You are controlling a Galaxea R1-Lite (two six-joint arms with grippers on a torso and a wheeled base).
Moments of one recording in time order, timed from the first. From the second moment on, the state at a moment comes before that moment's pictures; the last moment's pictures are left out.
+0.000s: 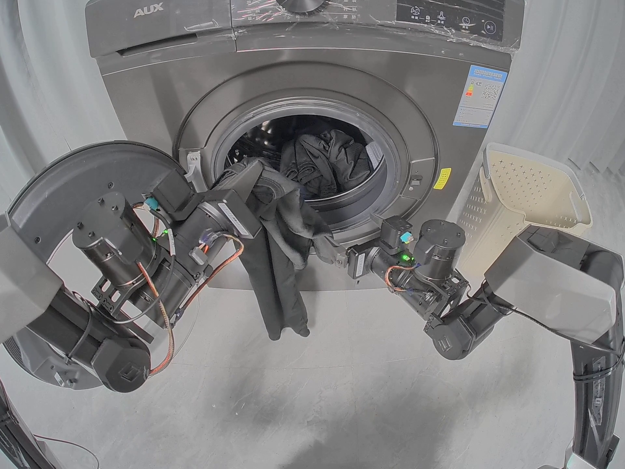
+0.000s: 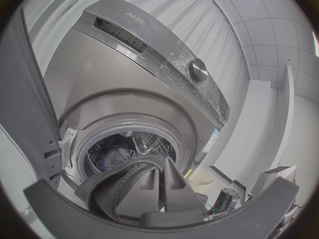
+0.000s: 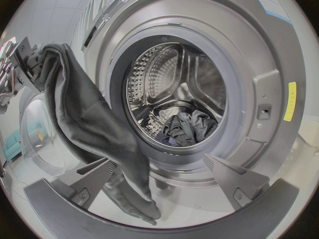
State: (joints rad) left arm -0.54 1.87 -0.69 -1.55 0.03 -0.32; right arm 0.56 2.34 -1.11 -1.34 -0.02 -0.03
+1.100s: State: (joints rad) left arm -0.54 1.88 -0.69 -1.55 0.03 -0.33; right arm 0.65 2.42 -1.29 -1.33 -0.03 -0.03
